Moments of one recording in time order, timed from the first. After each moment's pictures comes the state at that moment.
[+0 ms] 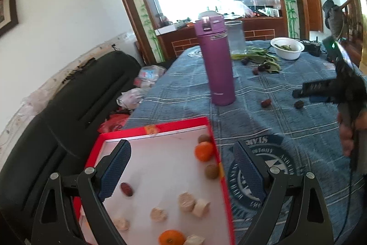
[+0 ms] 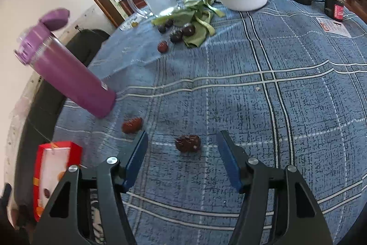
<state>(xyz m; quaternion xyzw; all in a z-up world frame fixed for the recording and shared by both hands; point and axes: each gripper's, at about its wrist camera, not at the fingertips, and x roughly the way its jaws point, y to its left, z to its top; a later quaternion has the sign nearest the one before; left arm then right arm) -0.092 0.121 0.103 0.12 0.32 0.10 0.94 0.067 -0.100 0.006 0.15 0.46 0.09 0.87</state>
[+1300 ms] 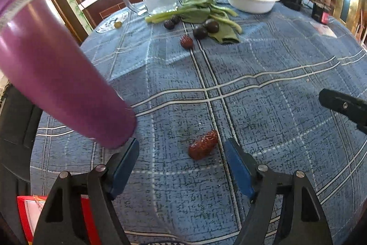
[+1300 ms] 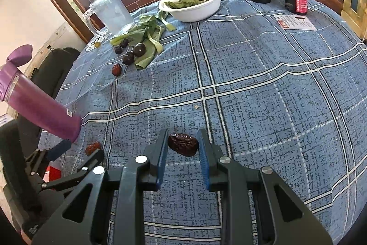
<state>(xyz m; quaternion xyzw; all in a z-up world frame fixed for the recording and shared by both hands) 0.100 0.019 0.011 0.15 0.47 -0.04 0.87 0.074 -0.150 0.010 0.17 0.45 0.00 0.88</state>
